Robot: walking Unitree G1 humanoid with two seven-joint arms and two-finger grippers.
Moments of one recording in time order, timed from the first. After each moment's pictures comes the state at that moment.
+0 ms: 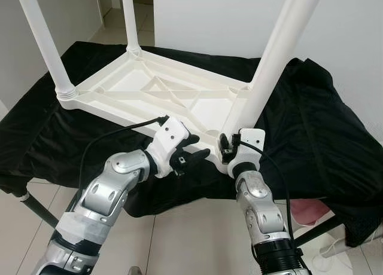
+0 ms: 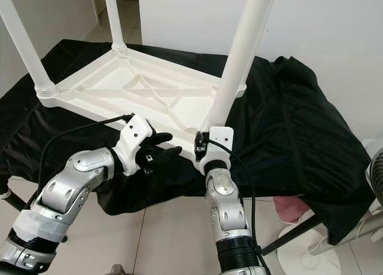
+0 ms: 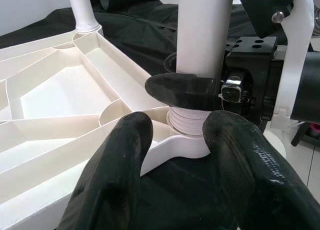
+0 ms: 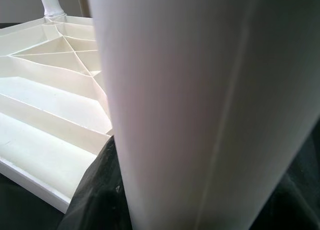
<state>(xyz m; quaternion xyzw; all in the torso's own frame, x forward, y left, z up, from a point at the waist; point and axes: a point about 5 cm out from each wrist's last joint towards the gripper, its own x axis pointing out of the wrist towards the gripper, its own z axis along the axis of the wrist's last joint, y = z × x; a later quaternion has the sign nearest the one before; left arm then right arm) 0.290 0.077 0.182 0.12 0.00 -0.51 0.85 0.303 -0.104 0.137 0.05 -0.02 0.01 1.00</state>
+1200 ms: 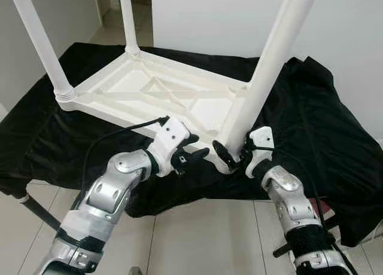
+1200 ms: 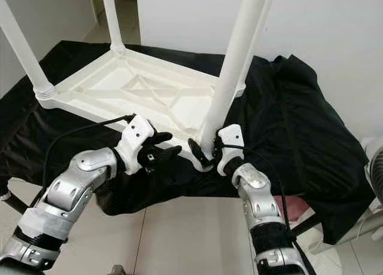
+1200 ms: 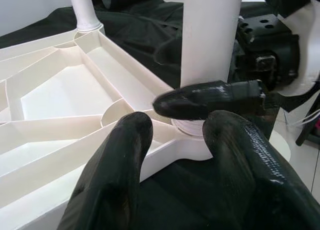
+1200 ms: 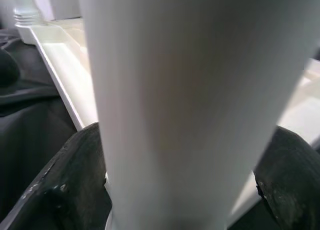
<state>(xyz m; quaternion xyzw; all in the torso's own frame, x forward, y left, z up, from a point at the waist) 0.297 0.074 0.177 0.12 -0.01 -0.50 0.86 0.324 -0.146 0.138 -0.04 -0.05 0.28 0.96</state>
